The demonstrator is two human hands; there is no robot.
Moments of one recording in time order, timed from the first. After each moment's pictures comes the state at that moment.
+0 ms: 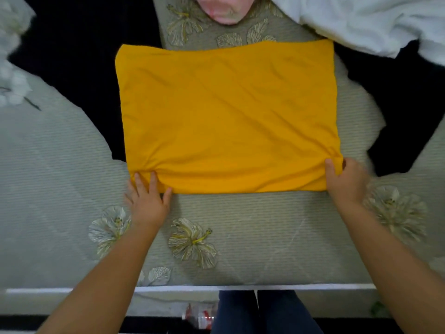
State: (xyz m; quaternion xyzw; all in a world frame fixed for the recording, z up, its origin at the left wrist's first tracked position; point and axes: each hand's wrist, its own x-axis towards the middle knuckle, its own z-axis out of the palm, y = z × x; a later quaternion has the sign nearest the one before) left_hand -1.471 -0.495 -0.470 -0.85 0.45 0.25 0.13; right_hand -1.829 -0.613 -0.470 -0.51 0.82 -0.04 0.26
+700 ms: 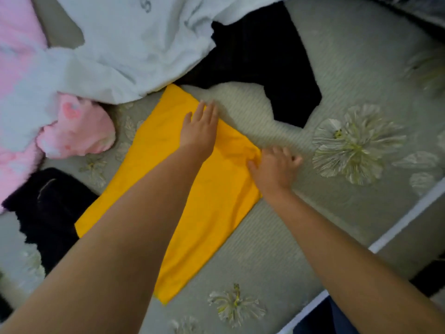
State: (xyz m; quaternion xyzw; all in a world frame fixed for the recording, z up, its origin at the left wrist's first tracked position) left_hand -1.750 -0.763 -0.459 -0.31 0.89 0.01 0.33; right_hand -1.819 -0.612 -0.479 -0.33 0.89 -0.10 0.30
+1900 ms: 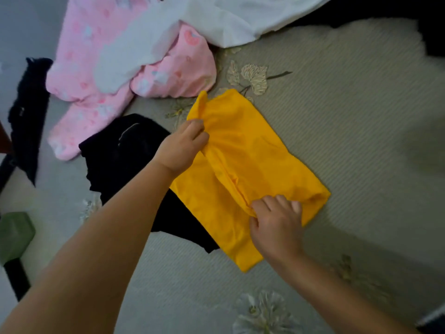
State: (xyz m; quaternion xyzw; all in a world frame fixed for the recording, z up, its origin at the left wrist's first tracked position) left_hand -1.427 -0.788 -0.389 -0.14 0.99 0.00 0.08; right_hand -1.522 -0.569 -0.413 -0.52 0.81 -0.23 0.16
